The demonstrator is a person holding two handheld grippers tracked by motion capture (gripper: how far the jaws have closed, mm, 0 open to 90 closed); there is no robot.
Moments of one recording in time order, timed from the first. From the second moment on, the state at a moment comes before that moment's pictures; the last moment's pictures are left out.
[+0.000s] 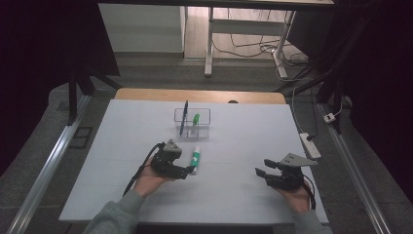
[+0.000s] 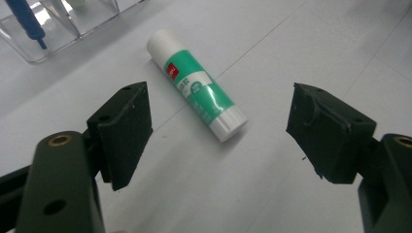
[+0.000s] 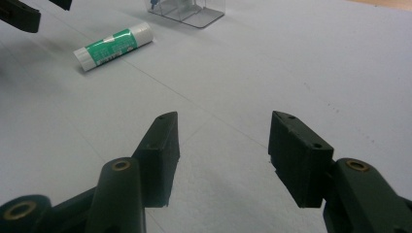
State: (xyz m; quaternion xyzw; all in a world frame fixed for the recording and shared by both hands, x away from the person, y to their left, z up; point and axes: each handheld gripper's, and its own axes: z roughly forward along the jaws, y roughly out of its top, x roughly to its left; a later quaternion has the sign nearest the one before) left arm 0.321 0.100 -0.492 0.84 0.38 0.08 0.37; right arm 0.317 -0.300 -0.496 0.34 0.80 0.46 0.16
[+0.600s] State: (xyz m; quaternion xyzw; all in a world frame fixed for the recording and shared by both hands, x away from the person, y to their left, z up) left arm 0.359 0.075 -0.512 0.83 0.43 0.08 0.34; right arm 0.317 -0.300 -0.499 0.34 0.81 0.46 0.16
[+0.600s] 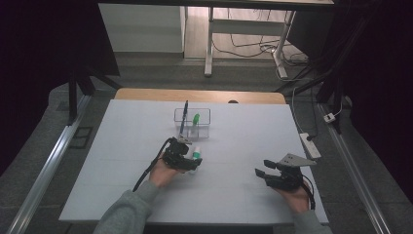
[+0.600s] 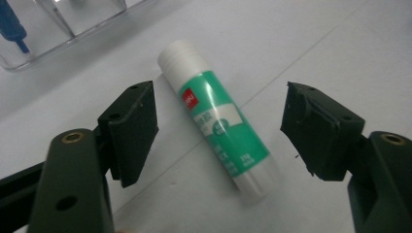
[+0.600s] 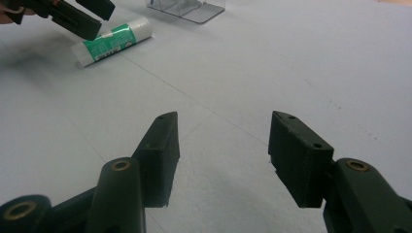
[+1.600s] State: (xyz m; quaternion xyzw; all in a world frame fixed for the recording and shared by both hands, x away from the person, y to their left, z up) left arm 0.364 0.064 -0.522 0.83 0.47 0.08 0.29; right arm 0.318 -0.301 -0.498 0.34 0.81 0.45 0.18
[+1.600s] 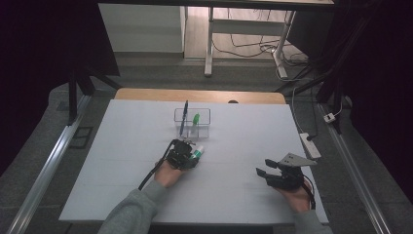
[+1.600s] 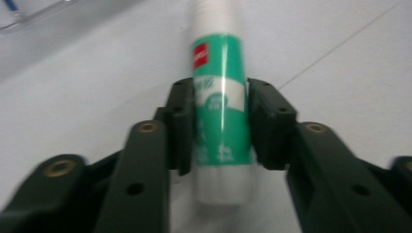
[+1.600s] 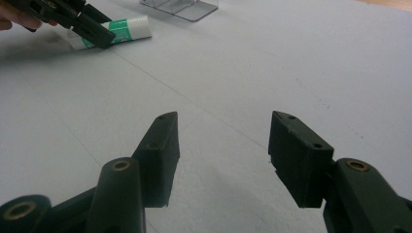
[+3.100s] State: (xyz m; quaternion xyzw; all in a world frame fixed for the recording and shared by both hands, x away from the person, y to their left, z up) left arm 0.318 0.090 -0.497 0.82 0.35 0.12 0.43; right arm 0.316 -0.284 -0.494 0.34 0.80 0.48 0.15
